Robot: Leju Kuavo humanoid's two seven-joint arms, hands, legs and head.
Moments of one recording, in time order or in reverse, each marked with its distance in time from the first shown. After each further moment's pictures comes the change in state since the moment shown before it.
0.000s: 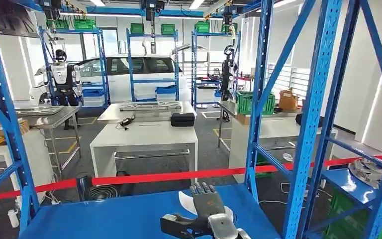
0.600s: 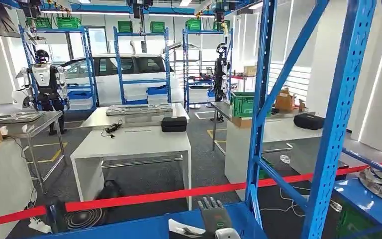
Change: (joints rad) left arm 0.009 -0.009 0.011 0.013 0.003 0.023 0.000; right arm 0.050 -0.035 0.003 0.034 -0.033 -0.025 0.000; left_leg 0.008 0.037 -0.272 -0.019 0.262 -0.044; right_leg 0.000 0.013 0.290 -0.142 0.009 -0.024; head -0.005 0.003
